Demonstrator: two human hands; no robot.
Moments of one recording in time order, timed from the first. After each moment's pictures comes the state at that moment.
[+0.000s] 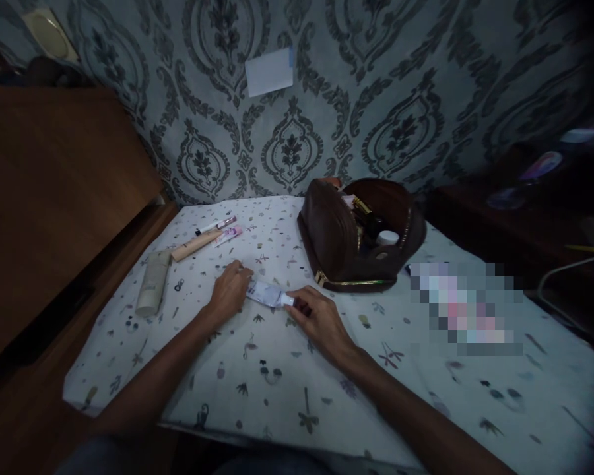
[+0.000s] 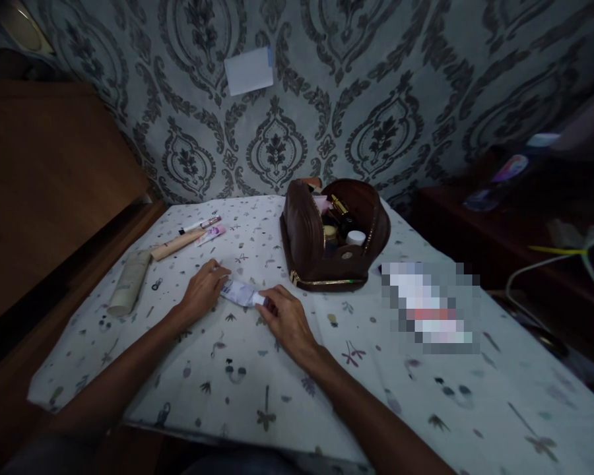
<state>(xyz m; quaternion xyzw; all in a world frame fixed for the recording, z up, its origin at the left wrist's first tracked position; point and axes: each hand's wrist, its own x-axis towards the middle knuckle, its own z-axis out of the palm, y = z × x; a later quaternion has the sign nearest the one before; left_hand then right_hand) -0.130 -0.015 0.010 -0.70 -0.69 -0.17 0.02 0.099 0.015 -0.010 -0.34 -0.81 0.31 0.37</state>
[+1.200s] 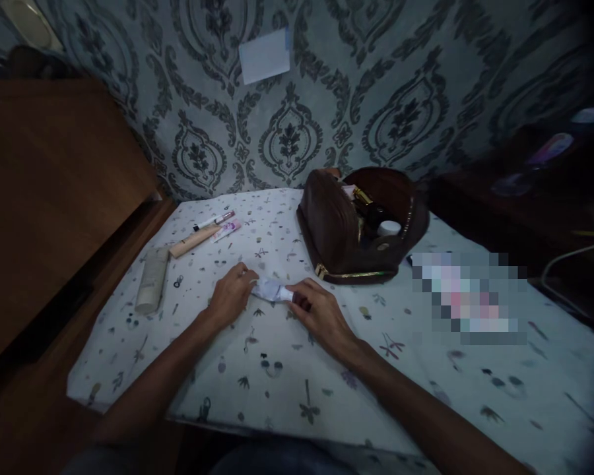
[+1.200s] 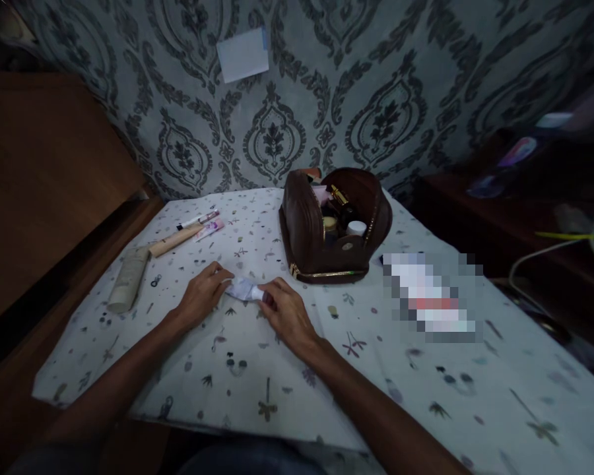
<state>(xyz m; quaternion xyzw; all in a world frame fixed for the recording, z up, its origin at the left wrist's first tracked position) -0.115 -0.035 0.027 -0.73 -0.66 -0.16 -0.03 0.101 0.015 -0.008 -0.34 -0.82 0.30 0.34</state>
